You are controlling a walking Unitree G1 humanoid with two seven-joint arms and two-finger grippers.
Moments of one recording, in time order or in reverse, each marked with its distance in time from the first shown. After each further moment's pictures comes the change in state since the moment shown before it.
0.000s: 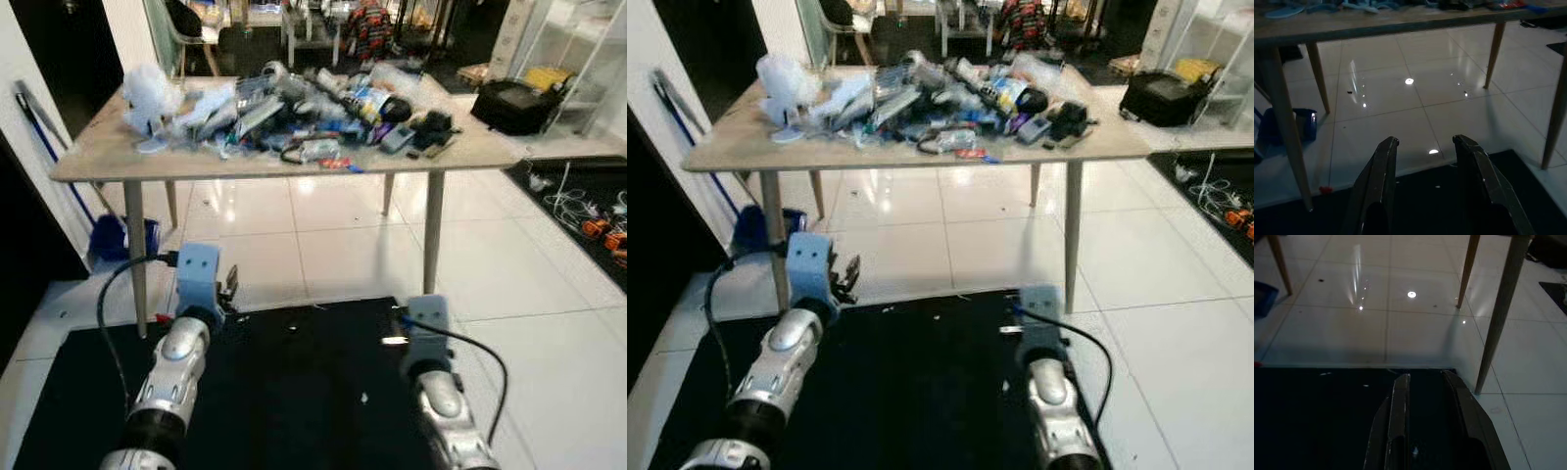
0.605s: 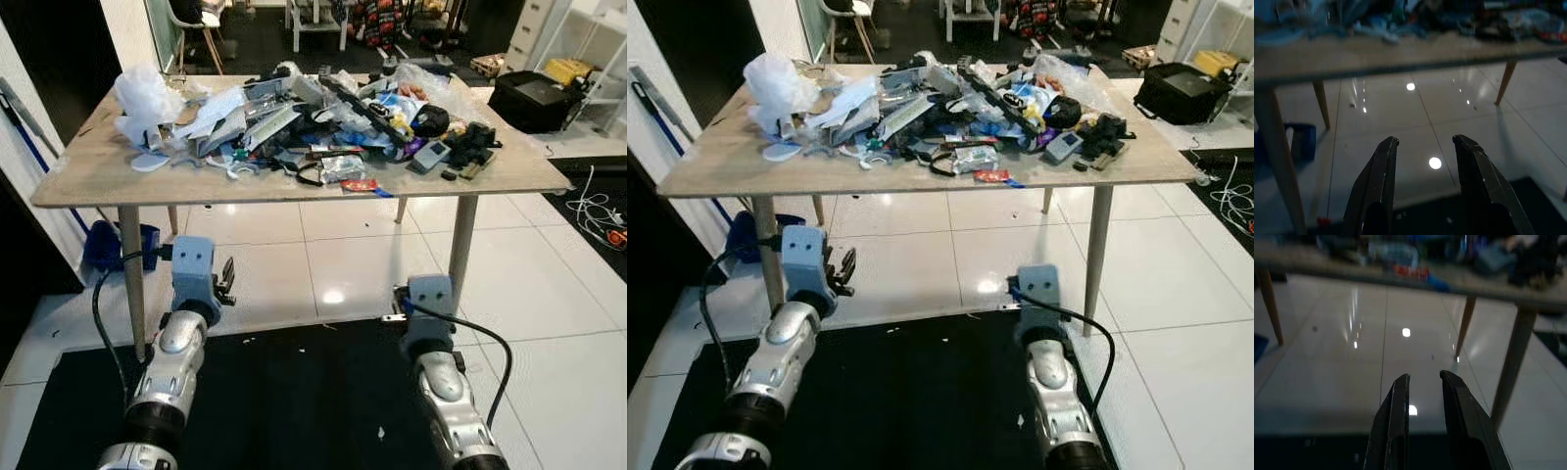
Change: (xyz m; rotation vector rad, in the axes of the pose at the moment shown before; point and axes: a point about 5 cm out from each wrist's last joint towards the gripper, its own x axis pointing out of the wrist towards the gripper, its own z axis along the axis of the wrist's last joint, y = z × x) left arm 0.007 -0.002 0.017 -0.016 -0.048 -0.004; right arm 0.007 -0.012 0.044 -0.017 -0.207 -0.037
